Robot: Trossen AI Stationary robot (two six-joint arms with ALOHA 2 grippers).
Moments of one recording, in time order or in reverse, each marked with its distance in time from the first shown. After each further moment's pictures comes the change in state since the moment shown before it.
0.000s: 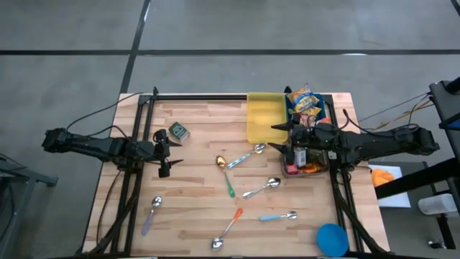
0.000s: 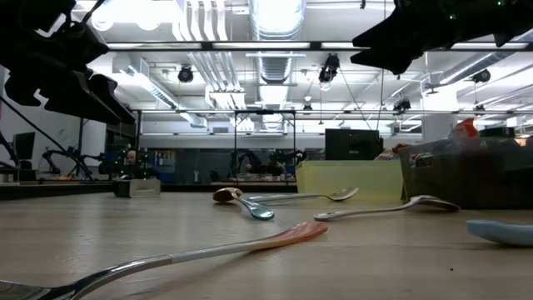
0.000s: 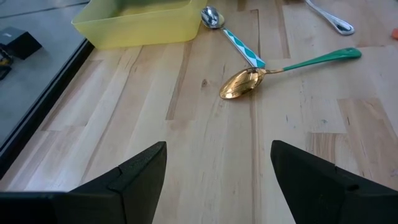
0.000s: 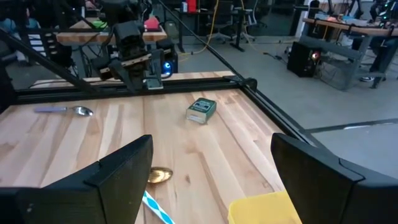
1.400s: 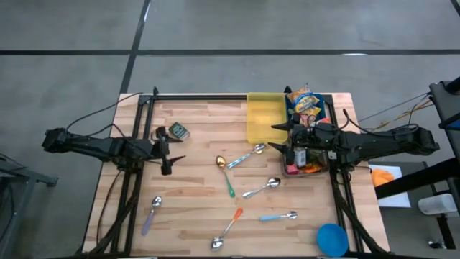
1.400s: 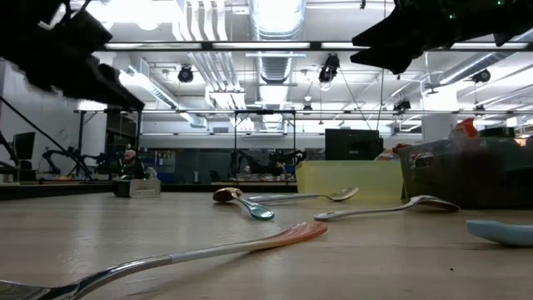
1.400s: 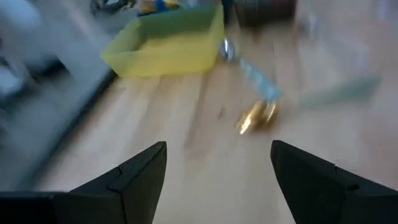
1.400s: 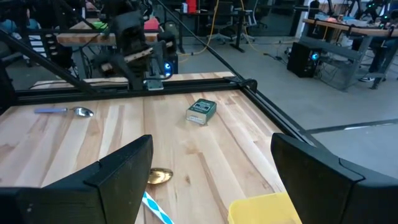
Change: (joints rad) left arm 0.000 0.000 0.000 0.122 -0.060 0.031; right arm 0.000 0.000 0.002 0.001 0.001 0.000
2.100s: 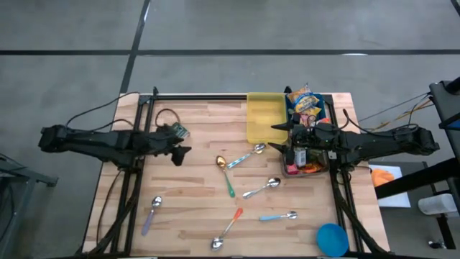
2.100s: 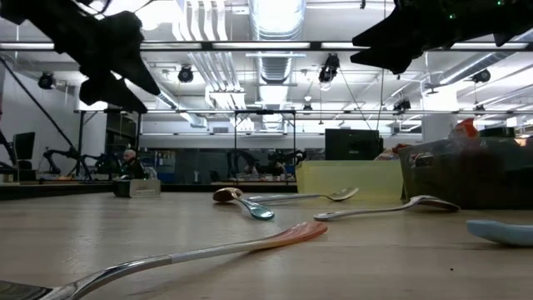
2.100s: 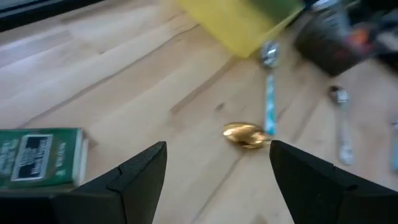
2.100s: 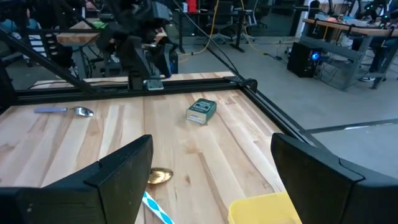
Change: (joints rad) left arm 0.103 0.325 0.288 -0.218 0.041 -0.764; right arm 0.000 0.000 0.000 0.000 0.000 0.000
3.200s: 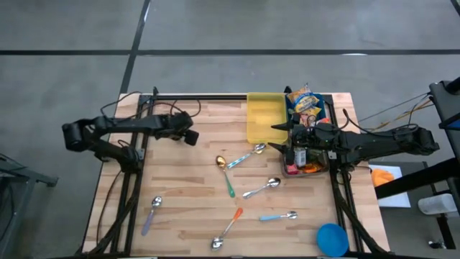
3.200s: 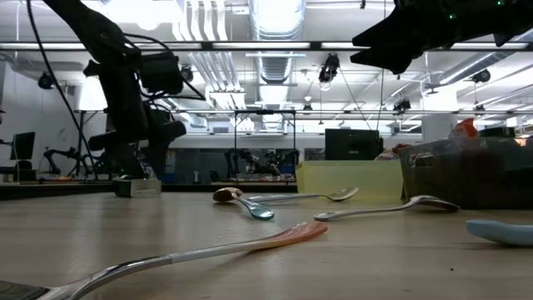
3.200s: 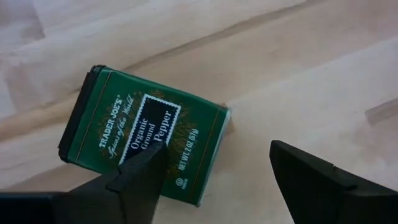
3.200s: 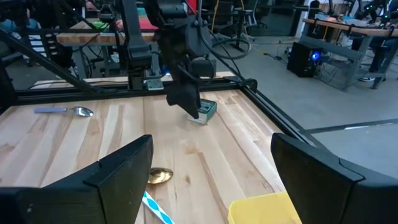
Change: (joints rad) left arm 0.489 0.556 0.057 0.018 0.145 0.000; right arm 0.000 0.000 0.000 0.000 0.000 0.000
